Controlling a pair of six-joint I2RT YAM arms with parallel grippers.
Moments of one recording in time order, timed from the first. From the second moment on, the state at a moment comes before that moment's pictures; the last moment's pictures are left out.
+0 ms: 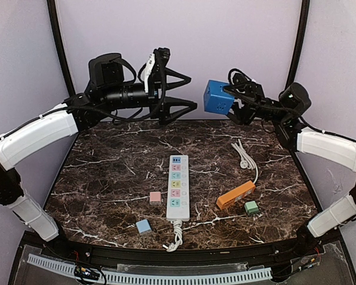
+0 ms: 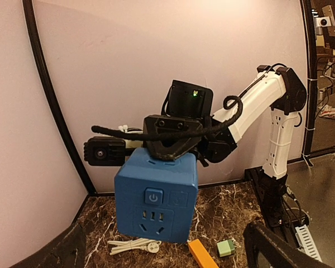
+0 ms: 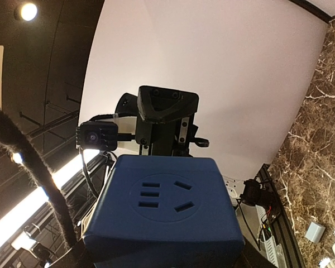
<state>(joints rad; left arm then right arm) -0.82 1.54 1.57 -0.03 0.64 0.21 0.47 1.39 1.04 0.83 -1.07 1.68</state>
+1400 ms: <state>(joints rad) -0.84 1.73 1.73 -0.10 0.72 0.26 0.51 1.43 1.03 0.89 -1.10 1.72</state>
